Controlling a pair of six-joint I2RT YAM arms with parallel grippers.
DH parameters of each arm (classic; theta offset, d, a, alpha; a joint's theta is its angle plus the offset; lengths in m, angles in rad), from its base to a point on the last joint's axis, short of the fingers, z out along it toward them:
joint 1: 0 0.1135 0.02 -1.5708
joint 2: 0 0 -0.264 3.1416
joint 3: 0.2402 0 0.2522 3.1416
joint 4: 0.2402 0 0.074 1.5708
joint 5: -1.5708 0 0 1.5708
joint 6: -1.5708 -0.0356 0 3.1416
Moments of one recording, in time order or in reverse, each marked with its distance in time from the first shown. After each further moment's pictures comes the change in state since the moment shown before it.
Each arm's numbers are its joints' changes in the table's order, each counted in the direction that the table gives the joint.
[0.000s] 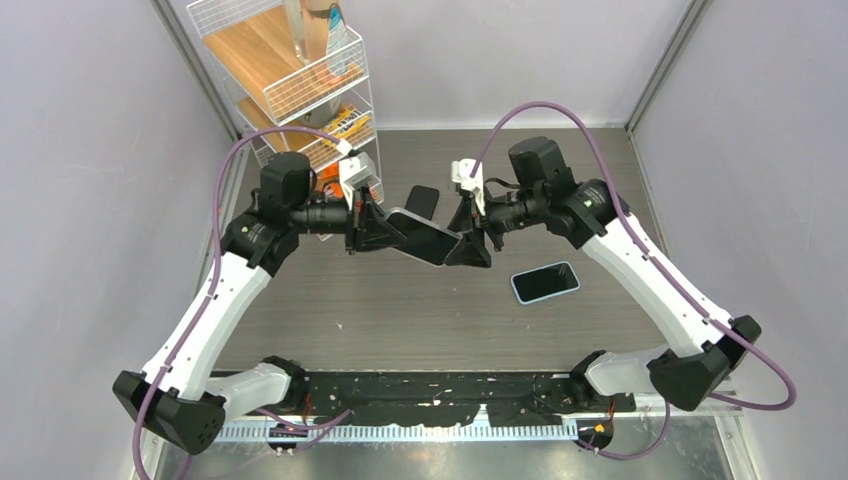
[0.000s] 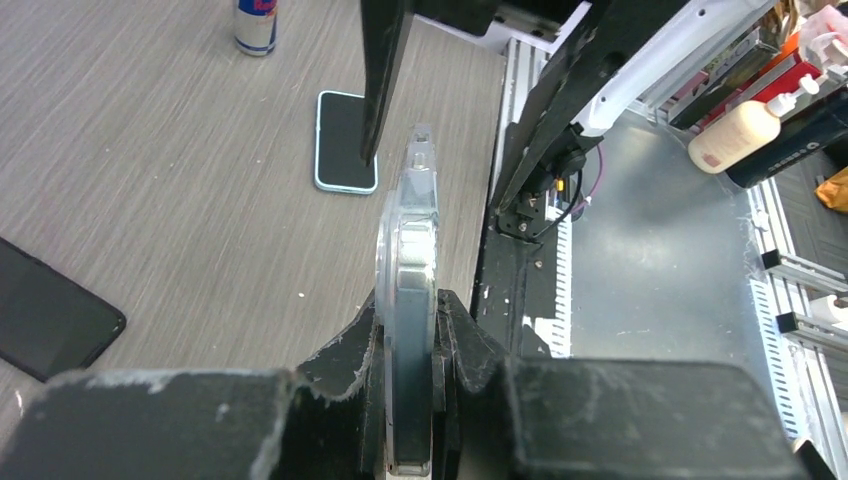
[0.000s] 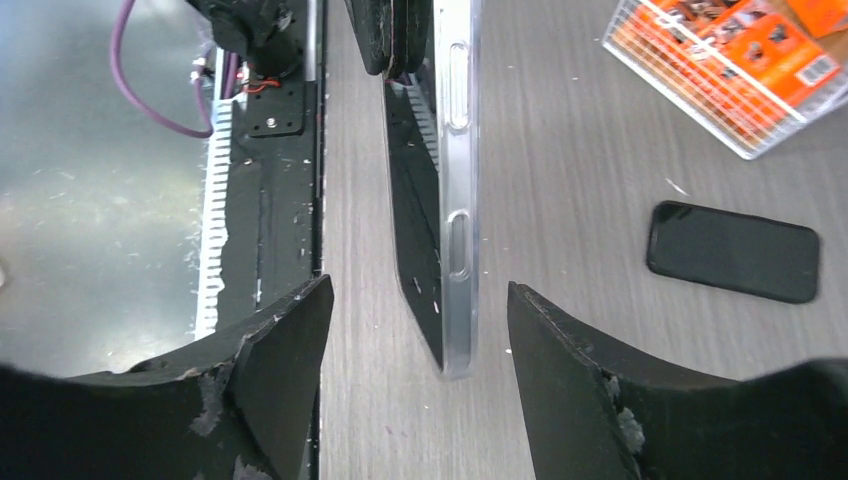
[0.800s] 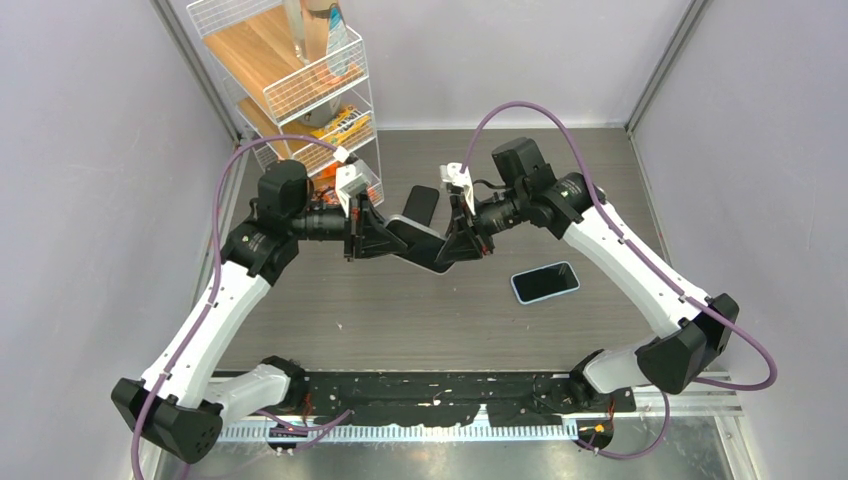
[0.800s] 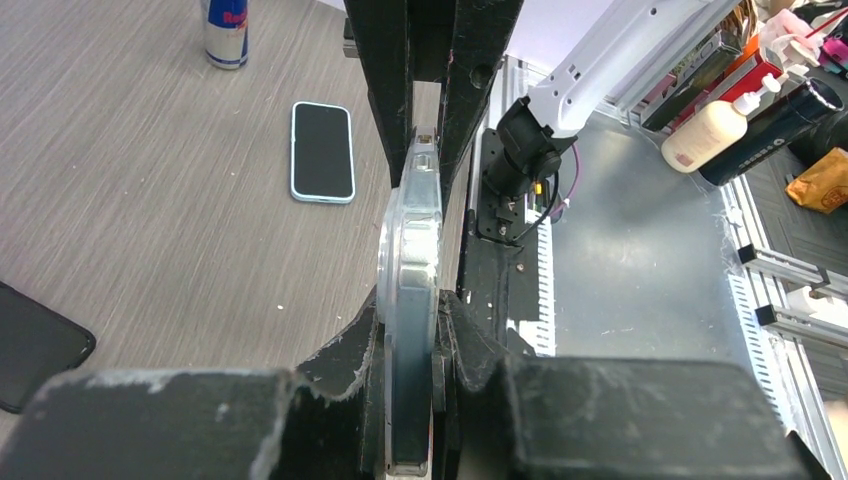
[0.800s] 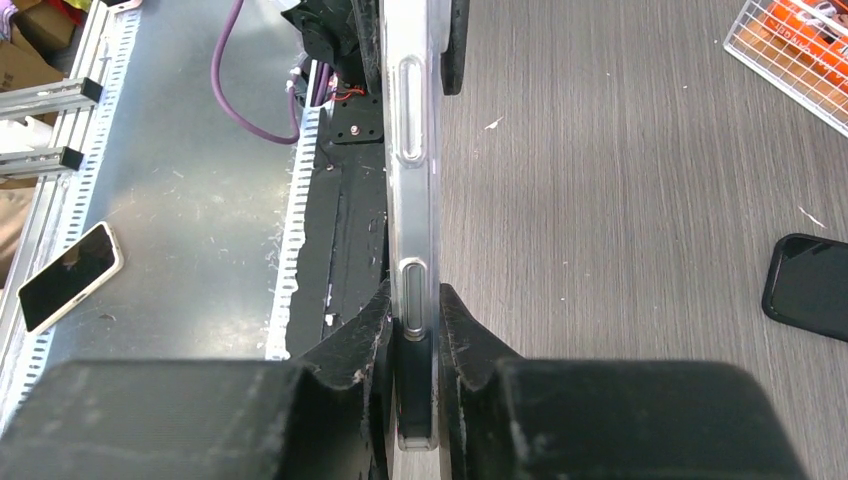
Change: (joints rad) left arm 0.000 -0.047 -0.085 -0.108 -0.062 0.061; right arm 0.000 0.109 -0.006 0.015 0.204 -0.027
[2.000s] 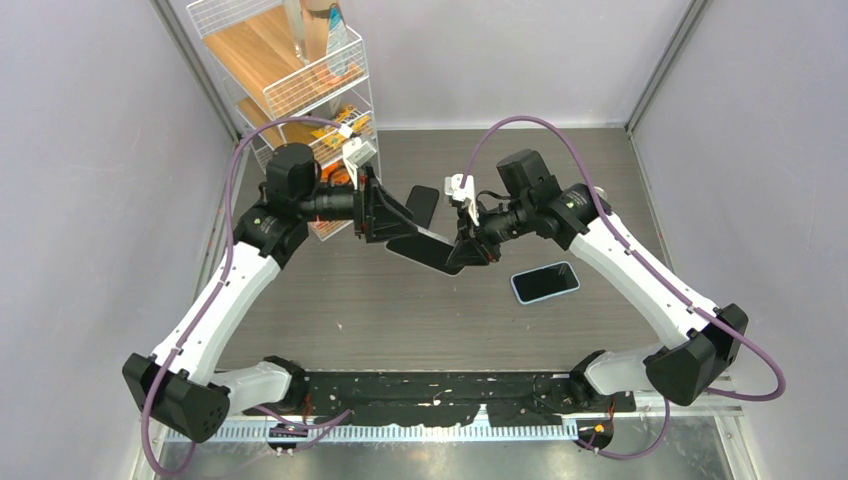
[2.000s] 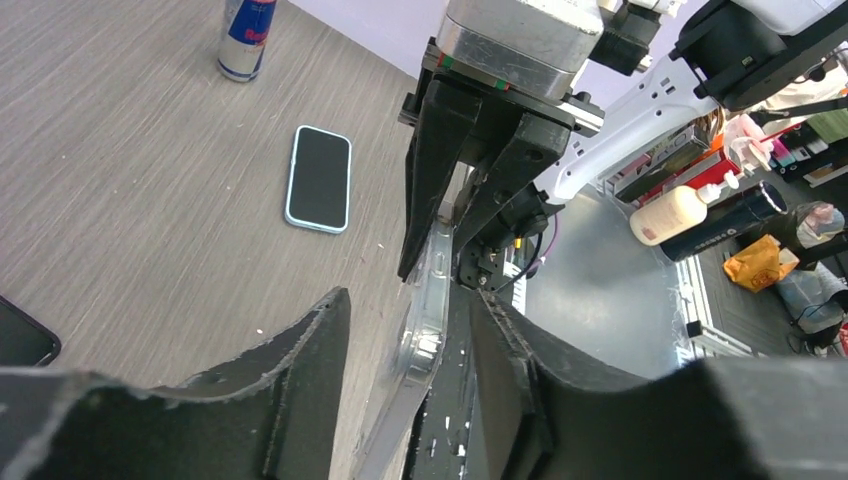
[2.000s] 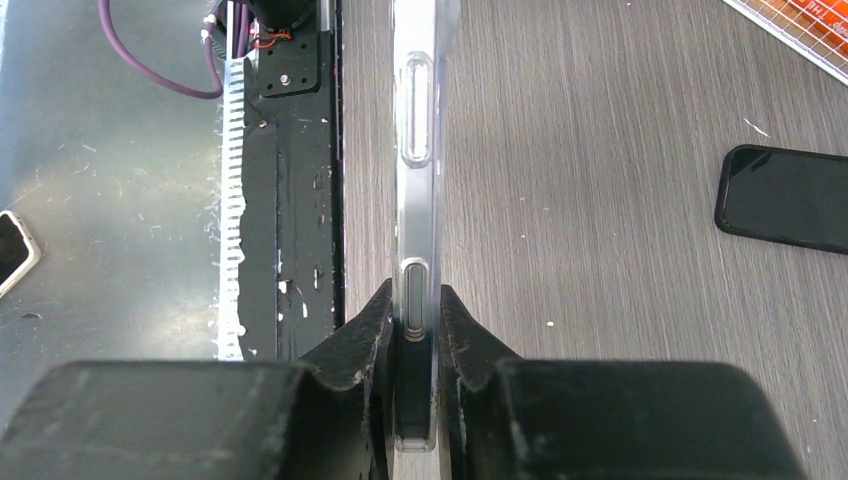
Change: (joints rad) left arm 0.000 0.103 0.062 -0.114 0.055 0.234; right arm 0.002 -0.066 -0.094 0.003 -0.169 0.031
